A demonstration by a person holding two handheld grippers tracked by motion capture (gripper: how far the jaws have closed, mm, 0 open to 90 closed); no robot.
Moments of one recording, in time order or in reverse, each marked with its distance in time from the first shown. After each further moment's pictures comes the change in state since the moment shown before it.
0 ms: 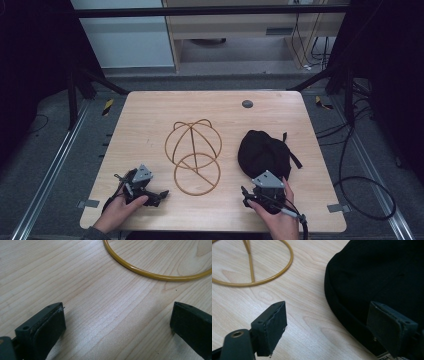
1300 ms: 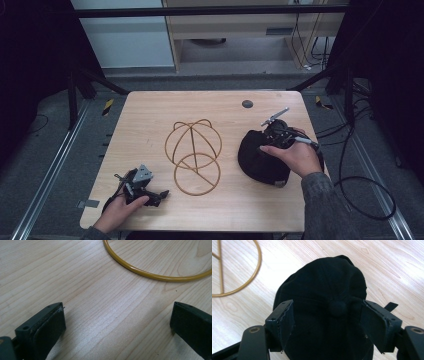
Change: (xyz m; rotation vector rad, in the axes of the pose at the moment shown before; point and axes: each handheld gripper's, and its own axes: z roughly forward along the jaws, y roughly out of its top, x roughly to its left) left arm -0.001 0.000 0.000 0.000 0.001 -0.003; right arm -0.110 0.126 0.028 0.376 0.157 -0.091
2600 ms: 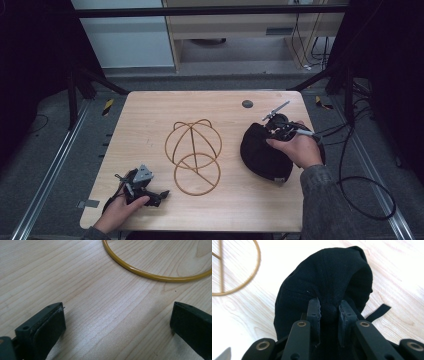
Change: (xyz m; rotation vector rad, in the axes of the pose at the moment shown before) left arm -0.001 0.000 0.000 -0.002 0.001 0.000; right arm -0.019 0.010 0.003 0.021 0.052 -0.026
